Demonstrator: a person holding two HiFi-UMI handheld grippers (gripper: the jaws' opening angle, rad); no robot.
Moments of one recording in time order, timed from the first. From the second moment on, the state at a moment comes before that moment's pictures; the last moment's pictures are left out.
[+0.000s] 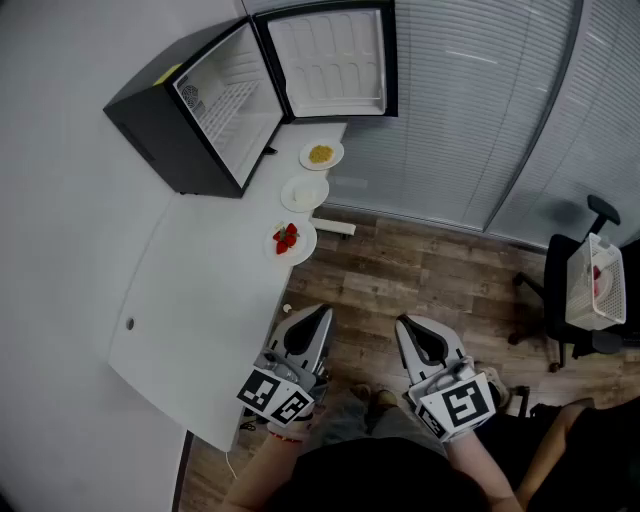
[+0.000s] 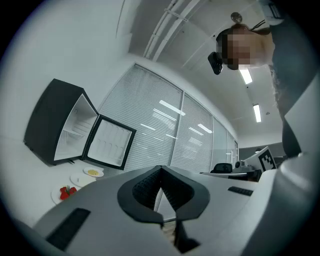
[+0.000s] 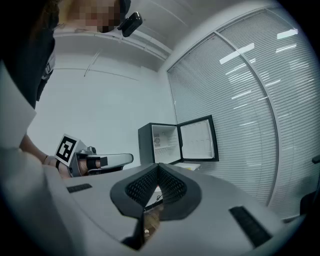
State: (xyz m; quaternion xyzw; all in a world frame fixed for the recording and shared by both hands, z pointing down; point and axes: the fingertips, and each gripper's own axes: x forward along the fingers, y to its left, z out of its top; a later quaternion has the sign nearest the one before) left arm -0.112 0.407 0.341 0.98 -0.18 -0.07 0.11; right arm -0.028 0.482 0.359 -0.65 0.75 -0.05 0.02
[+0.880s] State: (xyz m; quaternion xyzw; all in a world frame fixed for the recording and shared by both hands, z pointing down) left arm -0.119 0.409 0.363 0.97 -0.21 -0.08 0.13; right arm -0.016 0.500 0.372 -0.65 0.76 -0.07 0.03
